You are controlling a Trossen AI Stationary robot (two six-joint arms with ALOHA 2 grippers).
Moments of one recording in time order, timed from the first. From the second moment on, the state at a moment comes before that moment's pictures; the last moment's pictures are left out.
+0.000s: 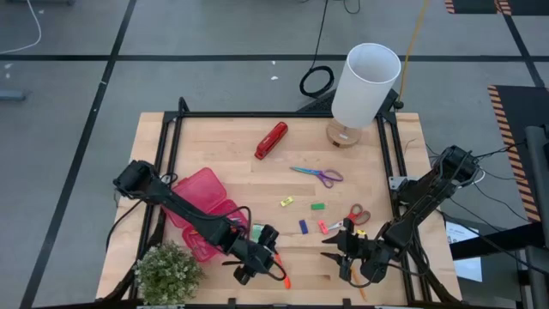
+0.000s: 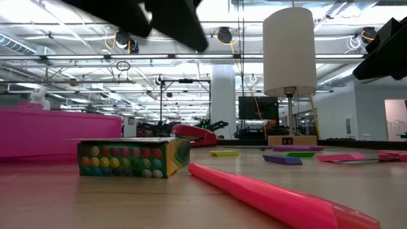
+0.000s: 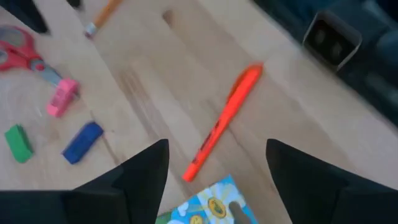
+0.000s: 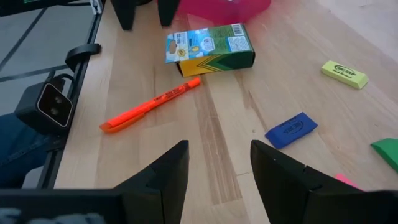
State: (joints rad) left arm -0.51 1.88 1.33 -0.33 -0.08 0.22; right arm 0.88 1.53 0.68 0.02 0.76 0.84
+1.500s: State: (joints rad) left arm -0.46 2.18 1.45 -0.32 0.04 0.49; right arm 0.88 1.53 0.68 0.02 0.76 0.81
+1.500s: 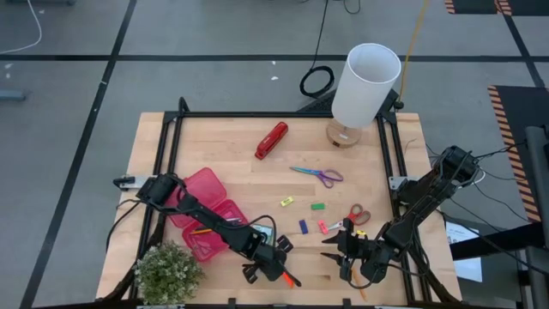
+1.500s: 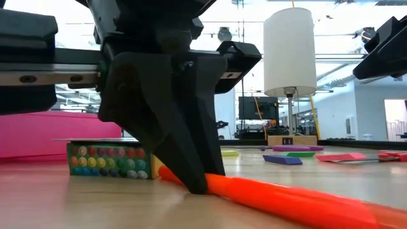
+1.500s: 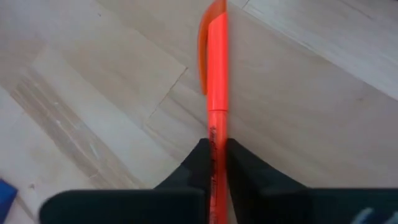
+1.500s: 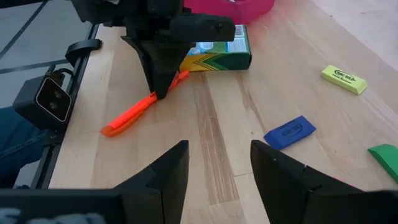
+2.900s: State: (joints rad) left arm -0.47 1.72 1.44 -0.93 -0.37 -0.27; right arm 0.88 1.53 0.68 0.02 0.76 0.83
